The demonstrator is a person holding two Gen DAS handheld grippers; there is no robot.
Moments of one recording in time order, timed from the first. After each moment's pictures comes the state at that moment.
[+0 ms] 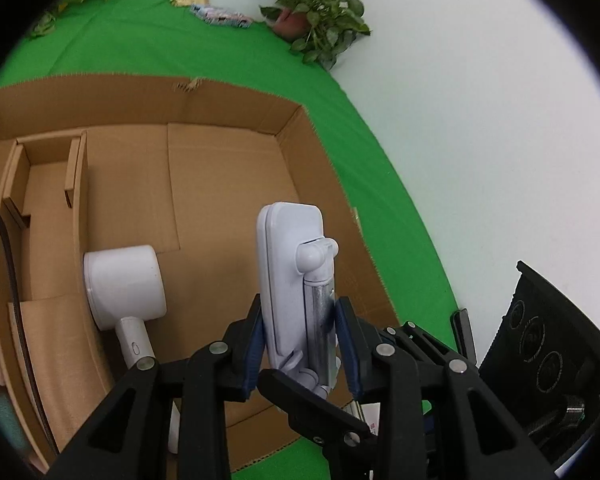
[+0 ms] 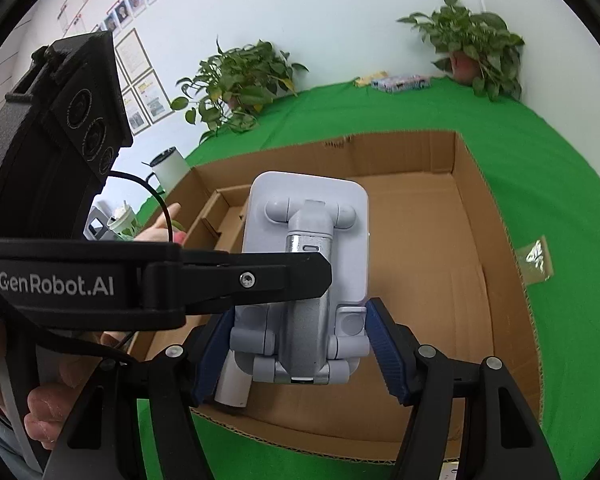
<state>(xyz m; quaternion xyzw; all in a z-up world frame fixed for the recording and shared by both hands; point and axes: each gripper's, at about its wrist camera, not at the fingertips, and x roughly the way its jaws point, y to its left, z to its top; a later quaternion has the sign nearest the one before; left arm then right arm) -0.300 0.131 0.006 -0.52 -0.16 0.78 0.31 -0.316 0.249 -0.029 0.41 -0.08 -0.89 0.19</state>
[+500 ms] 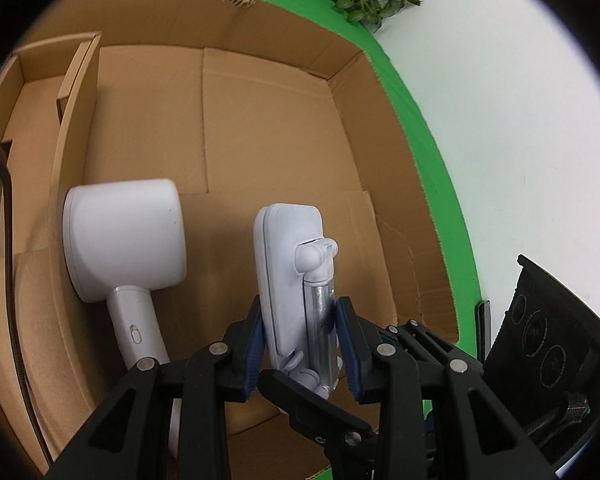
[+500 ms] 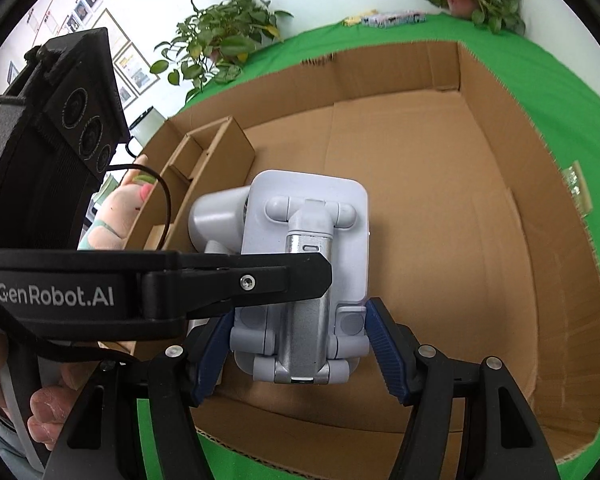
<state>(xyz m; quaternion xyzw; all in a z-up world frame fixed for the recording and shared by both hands) -0.311 0.129 -0.050 -0.59 -0.17 0.74 0.27 -0.340 0.254 -0.097 0.49 -0.11 -0.84 0.20</state>
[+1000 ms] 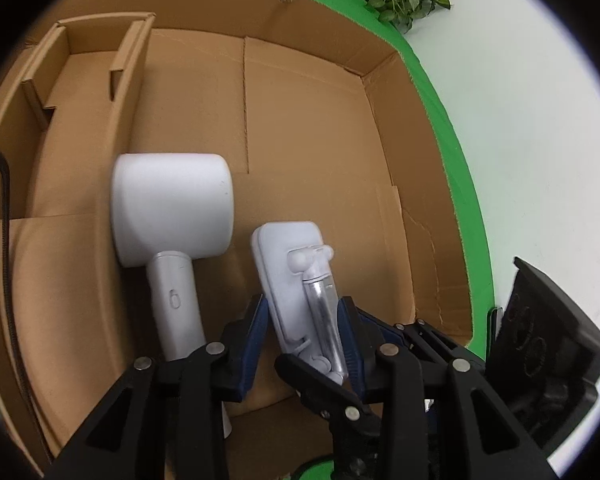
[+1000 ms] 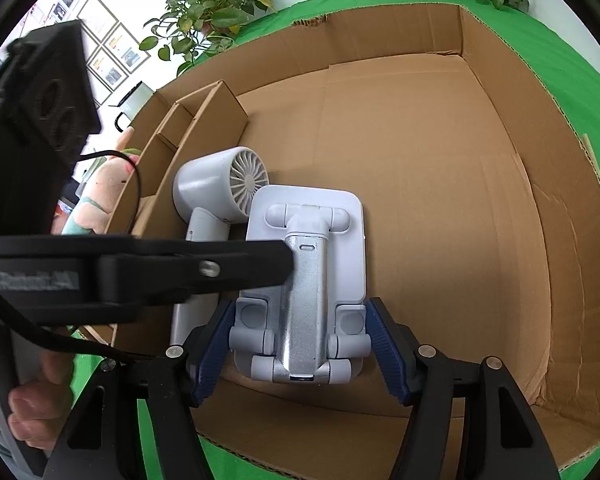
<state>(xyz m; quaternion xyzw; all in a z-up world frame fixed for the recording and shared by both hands) -0.299 0.105 -0.040 -0.61 -0.17 0.74 0.23 -0.342 0.245 -0.106 0.54 -0.10 -0.81 0.18</state>
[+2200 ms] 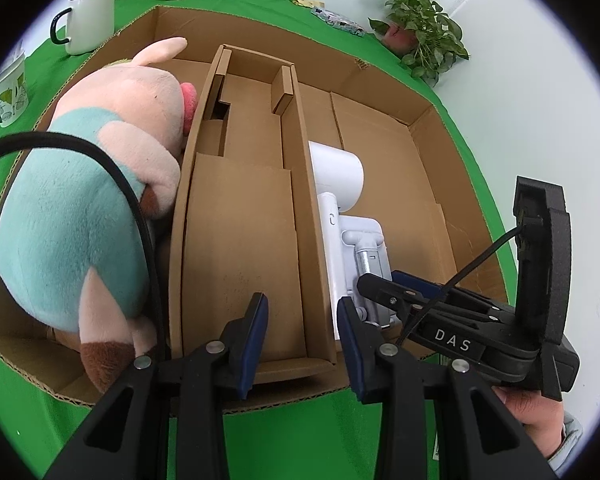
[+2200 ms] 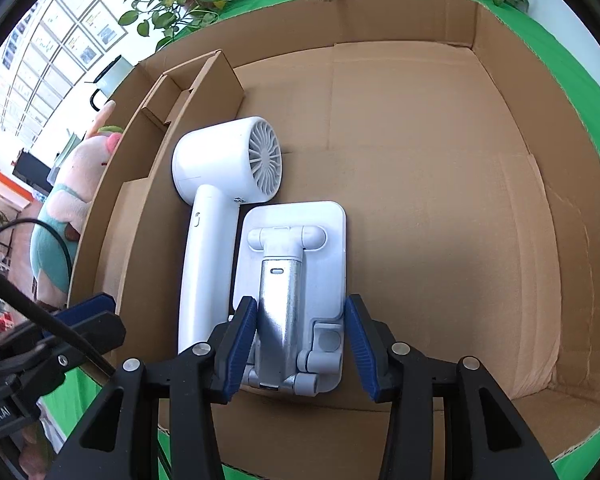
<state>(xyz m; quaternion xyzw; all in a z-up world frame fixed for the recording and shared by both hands) -0.238 0.016 -0.015 -0.54 -0.16 0.81 0.15 -0.342 0.205 -0.097 0.58 -0.08 -0.80 0.13</state>
